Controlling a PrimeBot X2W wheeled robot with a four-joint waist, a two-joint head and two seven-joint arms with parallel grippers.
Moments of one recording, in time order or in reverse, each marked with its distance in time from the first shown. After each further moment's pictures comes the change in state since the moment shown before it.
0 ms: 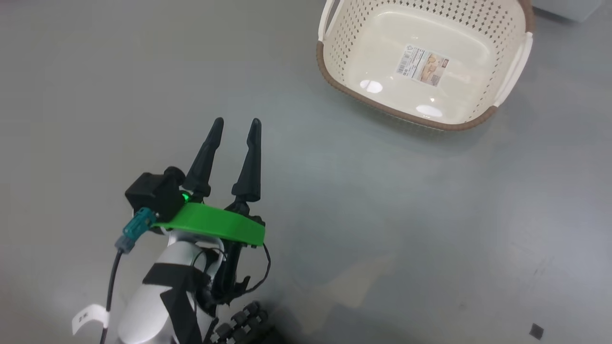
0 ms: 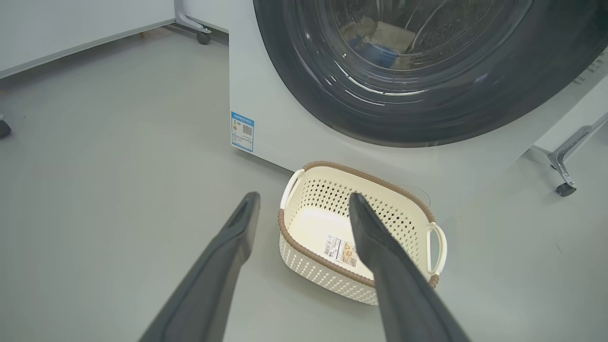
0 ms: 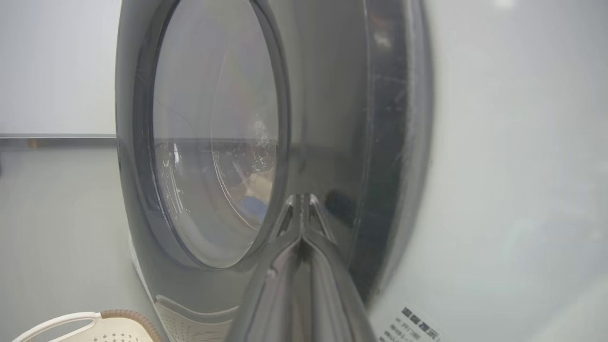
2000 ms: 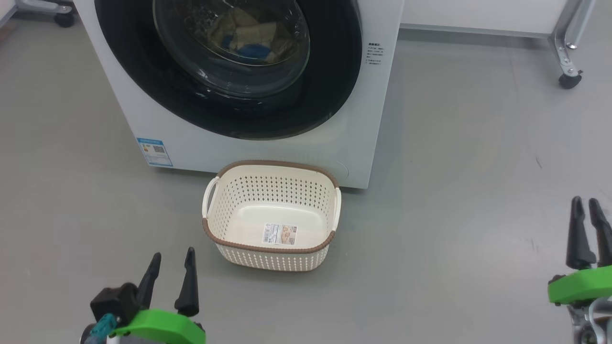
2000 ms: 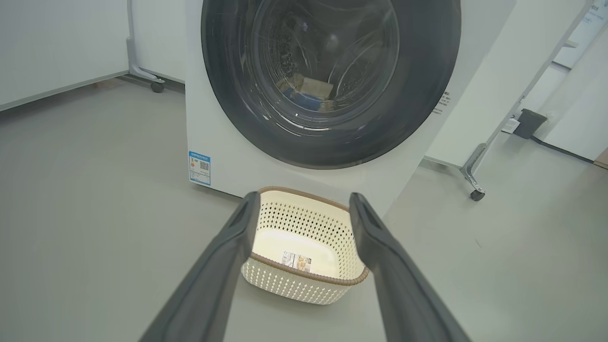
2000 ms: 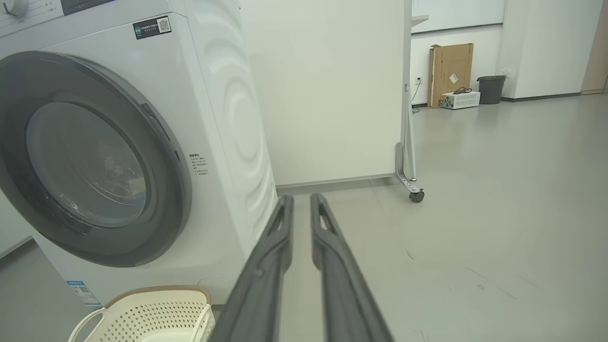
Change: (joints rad) left arm 0.344 0.088 0.154 0.138 0.075 0.000 0.000; right arm 1.185 0.353 -0.540 -0.378 0.297 0.000 0.003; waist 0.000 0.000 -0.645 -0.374
